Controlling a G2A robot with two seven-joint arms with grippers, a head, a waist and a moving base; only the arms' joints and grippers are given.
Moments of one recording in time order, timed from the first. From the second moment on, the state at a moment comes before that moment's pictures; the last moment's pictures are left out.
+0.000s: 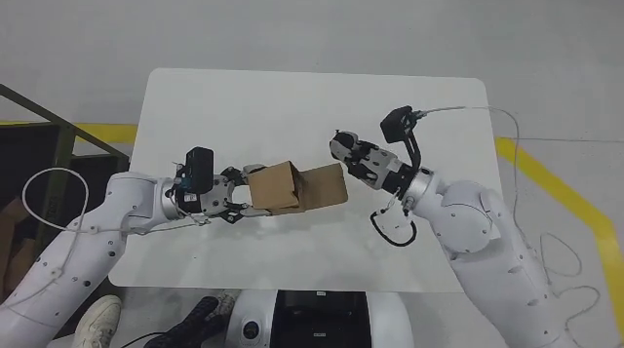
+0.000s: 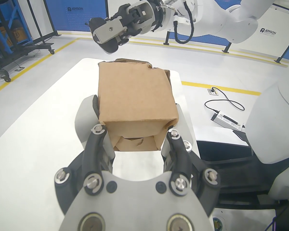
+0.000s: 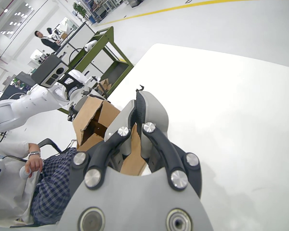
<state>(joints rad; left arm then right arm) 1.41 -0.67 -1.24 -1.74 1.13 -1.01 0.38 -1.31 -1.17 1.17 -1.94 -0.50 -0.24 0.55</state>
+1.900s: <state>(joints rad) 1.42 -0.68 -1.25 -1.73 1.20 -1.01 0.40 -1.19 -1.19 1.03 -1.70 0.10 -0.21 0.90</state>
